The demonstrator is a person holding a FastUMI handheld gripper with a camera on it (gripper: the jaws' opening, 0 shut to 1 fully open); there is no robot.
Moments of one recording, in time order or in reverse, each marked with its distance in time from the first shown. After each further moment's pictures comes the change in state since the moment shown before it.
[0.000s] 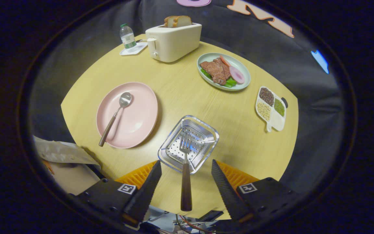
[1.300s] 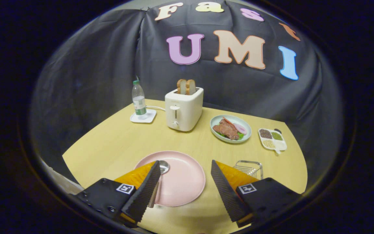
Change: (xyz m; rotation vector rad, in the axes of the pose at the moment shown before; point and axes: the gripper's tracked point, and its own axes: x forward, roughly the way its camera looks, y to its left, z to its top) arm -0.024 0.146 0.090 0.228 -0.679 -0.083
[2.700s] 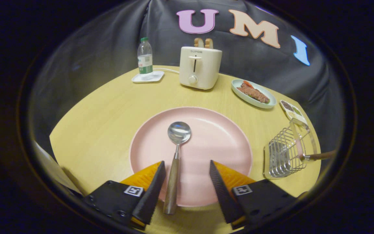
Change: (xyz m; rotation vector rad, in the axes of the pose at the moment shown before) arm 0.061 0.048 -0.127 -0.077 0.239 -0.038
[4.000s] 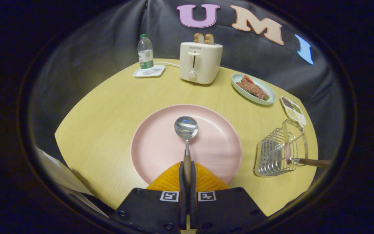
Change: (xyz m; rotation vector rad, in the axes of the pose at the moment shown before) arm -0.034 -0.021 0.011 -0.018 0.098 0.041
